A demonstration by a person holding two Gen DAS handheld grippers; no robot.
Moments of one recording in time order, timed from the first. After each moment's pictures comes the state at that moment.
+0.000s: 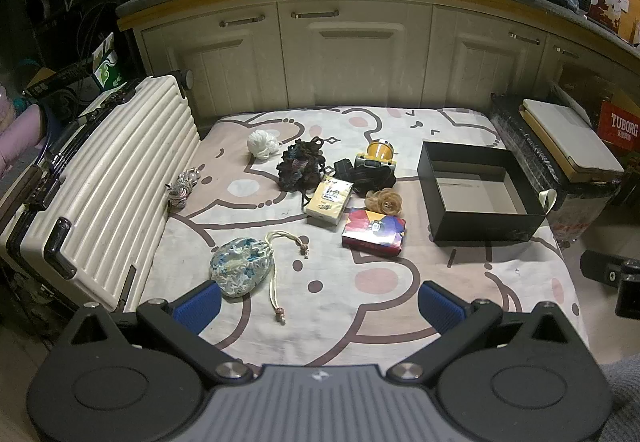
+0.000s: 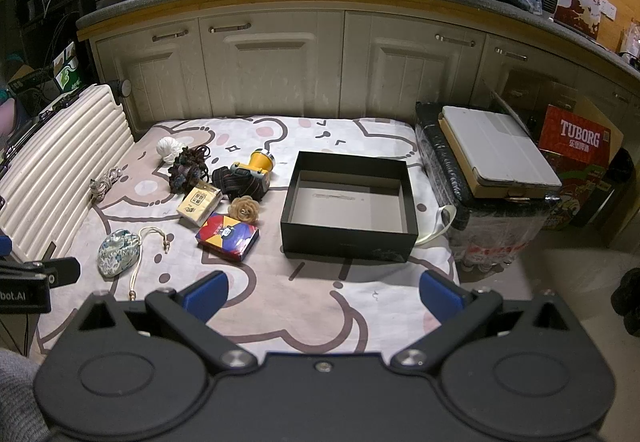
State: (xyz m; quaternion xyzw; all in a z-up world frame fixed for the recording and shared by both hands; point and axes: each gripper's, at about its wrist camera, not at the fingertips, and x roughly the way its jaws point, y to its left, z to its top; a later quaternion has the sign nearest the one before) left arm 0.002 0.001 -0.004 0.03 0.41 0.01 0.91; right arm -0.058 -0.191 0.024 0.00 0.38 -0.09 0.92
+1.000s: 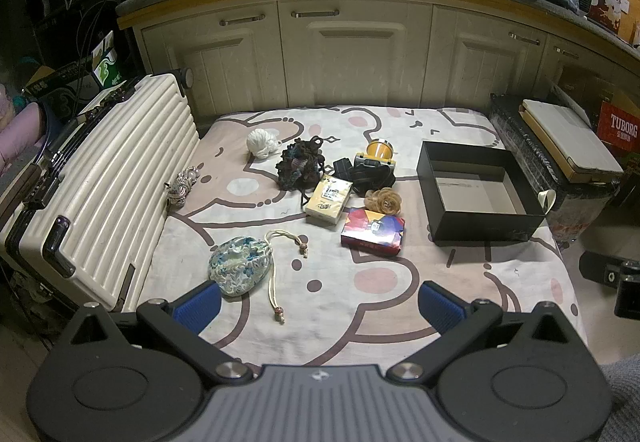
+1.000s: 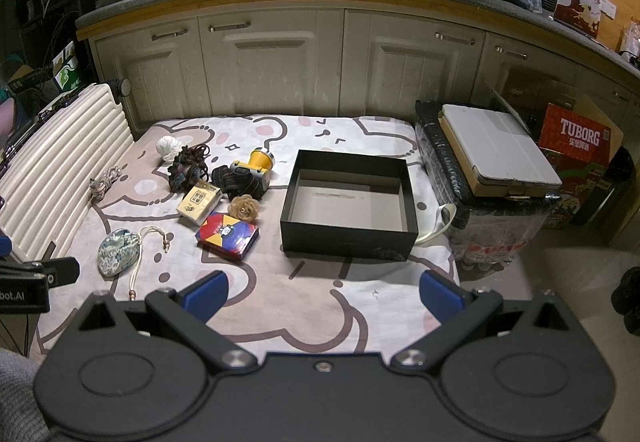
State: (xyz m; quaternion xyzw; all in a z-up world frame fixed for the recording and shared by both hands) left arm -0.001 0.001 -0.003 0.03 0.41 0.00 0.91; right arm -0.056 -0.190 0.024 0.00 0.38 -0.09 0.92
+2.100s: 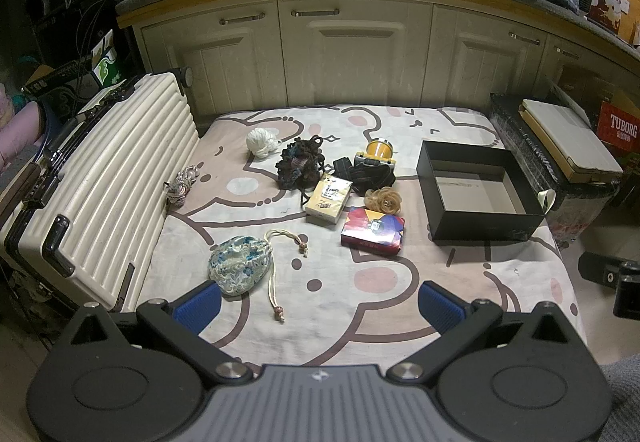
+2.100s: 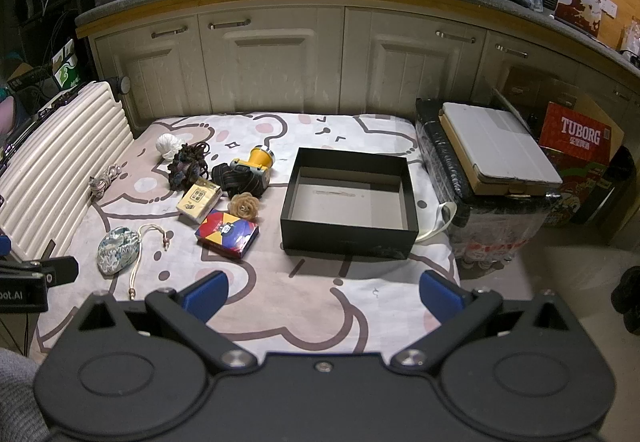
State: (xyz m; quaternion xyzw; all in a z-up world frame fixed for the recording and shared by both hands) left arm 0.000 0.001 -0.003 0.03 0.41 0.00 0.91; right arm -0.053 -0.190 0.024 0.00 0.38 -0.09 0.92
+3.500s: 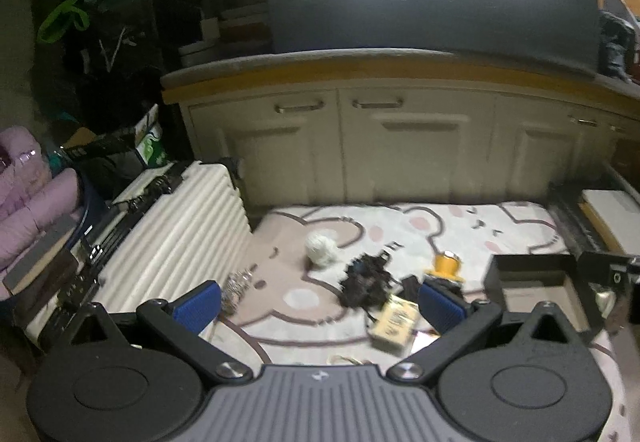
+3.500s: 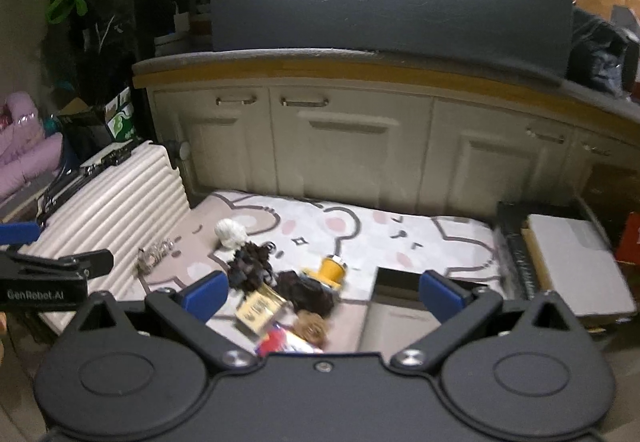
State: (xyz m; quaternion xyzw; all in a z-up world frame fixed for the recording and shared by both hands) left arm 0.093 0.044 0.038 0.04 0.31 0.06 0.95; right arm 0.077 -0.151 0.066 0.00 0.31 0.01 0.95
